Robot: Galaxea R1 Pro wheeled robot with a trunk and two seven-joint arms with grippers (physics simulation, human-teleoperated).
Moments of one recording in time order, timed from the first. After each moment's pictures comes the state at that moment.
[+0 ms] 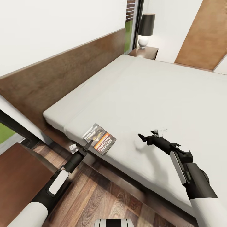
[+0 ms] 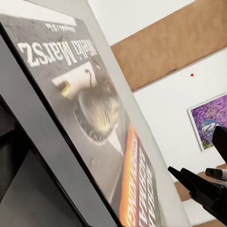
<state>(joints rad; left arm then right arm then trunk) -0.58 0.09 -0.14 -0.80 1.02 0.03 -0.87 -0.60 -0.15 0.01 -1.35 -0.15 0.43 0.44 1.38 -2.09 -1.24</state>
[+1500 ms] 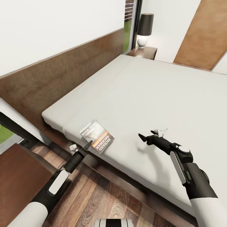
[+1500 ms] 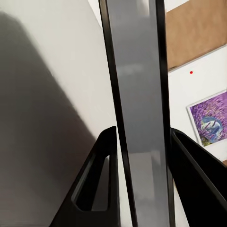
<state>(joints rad) -0.58 0.09 -0.14 -0.80 1.02 0.03 -0.87 -0.60 -0.15 0.01 -1.35 -0.15 0.43 0.44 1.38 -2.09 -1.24</state>
